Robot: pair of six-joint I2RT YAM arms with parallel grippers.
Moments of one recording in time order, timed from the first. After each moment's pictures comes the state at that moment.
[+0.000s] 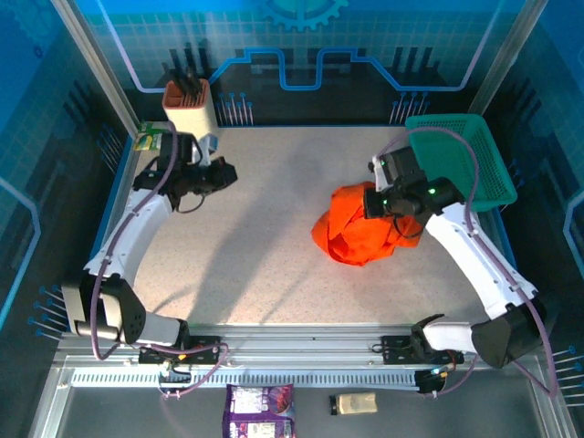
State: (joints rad) left arm -0.10 1.40 1.22 -0.60 0.50 -0.51; right arm 0.40 1.28 1.27 -0.96 -0.05 0.26
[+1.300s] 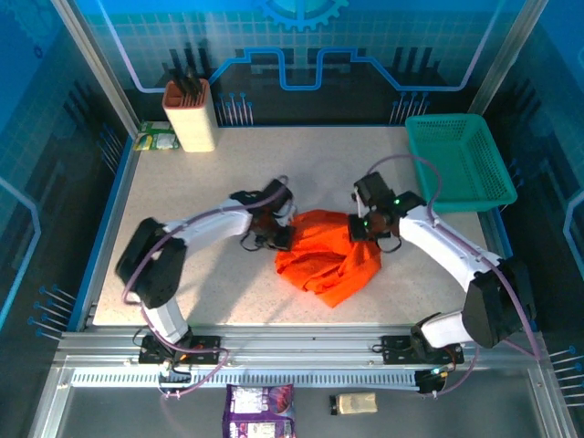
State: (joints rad) left arm -0.57 1.70 1.18 -0.73 0.28 -0.41; right arm 0.44 1.41 1.10 -0.84 -0.05 0.37
